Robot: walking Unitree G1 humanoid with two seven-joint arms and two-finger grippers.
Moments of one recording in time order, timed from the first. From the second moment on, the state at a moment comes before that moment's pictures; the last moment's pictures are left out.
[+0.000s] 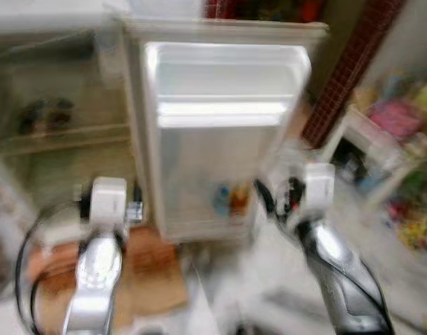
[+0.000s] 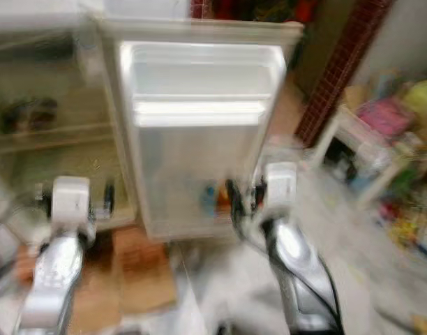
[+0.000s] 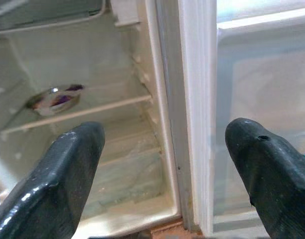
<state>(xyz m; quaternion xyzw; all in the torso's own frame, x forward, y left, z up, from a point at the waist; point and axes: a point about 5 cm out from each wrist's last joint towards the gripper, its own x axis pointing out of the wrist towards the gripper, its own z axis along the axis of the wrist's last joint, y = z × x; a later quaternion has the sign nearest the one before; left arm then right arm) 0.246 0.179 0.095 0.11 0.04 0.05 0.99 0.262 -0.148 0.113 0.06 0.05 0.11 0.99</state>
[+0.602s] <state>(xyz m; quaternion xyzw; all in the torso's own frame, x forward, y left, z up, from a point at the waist) 0.252 0.168 0.100 0.11 0.03 0.04 0.99 0.279 -0.157 0.132 0.04 0.00 0.09 1.00</state>
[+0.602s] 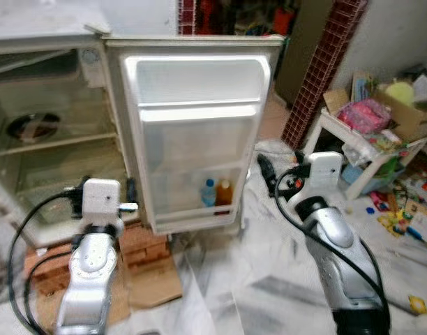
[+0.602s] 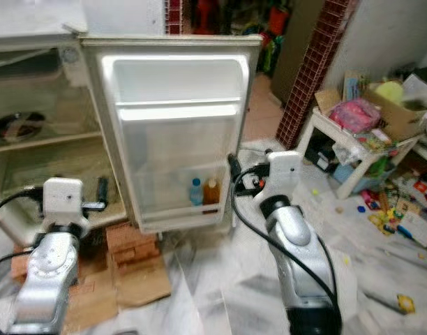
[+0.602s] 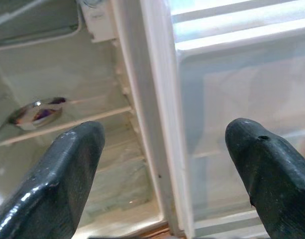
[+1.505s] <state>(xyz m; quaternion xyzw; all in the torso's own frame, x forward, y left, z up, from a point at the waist) 0.252 0.170 0.095 0.12 0.05 0.06 0.99 0.318 -0.151 0.128 0.01 0.00 0.11 0.99</state>
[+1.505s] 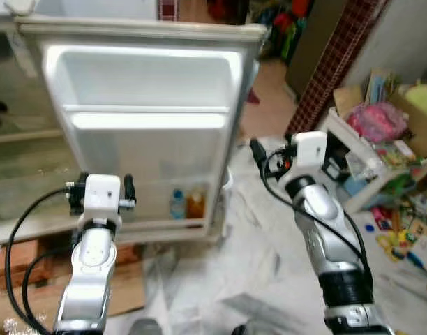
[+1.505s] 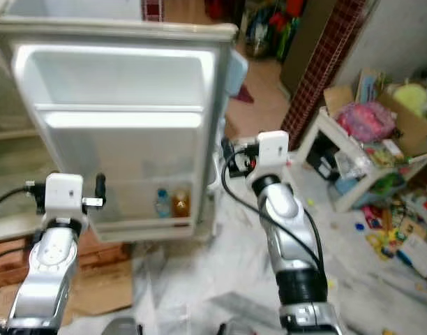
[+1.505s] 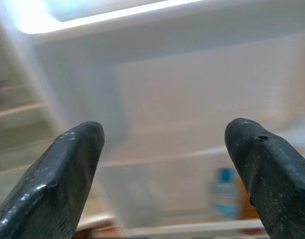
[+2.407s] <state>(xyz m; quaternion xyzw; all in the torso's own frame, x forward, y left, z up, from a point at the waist) 0.240 0.207 0.079 0.08 0.11 0.19 0.97 0.335 -0.131 0.139 0.00 -0.05 0.14 0.99</state>
